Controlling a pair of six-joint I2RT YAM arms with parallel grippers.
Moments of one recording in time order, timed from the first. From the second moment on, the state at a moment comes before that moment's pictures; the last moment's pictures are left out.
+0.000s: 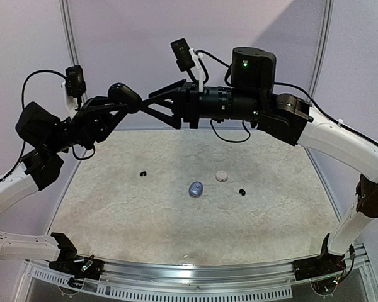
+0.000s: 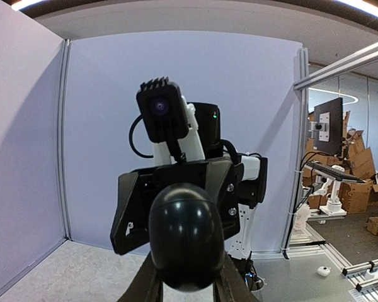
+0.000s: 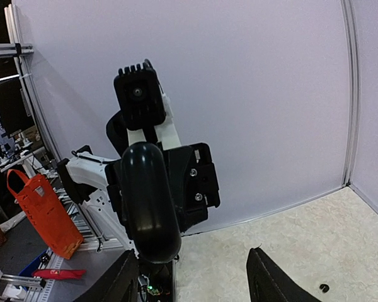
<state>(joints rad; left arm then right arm) -0.63 0.96 0.91 0.58 0.76 -0.44 1.09 1.67 1.83 -0.12 -0.40 0.25</state>
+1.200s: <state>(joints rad) -0.63 0.98 0.92 0.56 0.78 -0.48 1.10 1.79 2.01 -0.20 -0.54 0.24</state>
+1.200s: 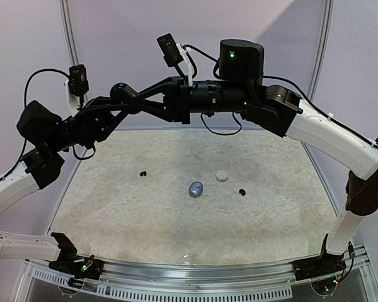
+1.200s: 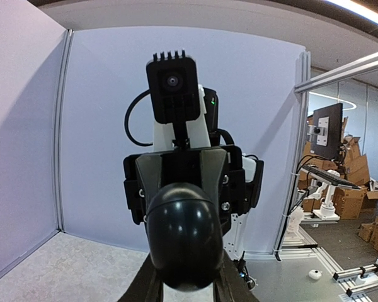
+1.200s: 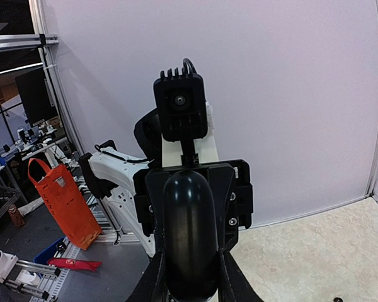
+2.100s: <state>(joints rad) -0.62 0.90 1.05 -0.41 0.85 0.27 1.17 1.75 2.11 -0.75 -0.19 -0.20</state>
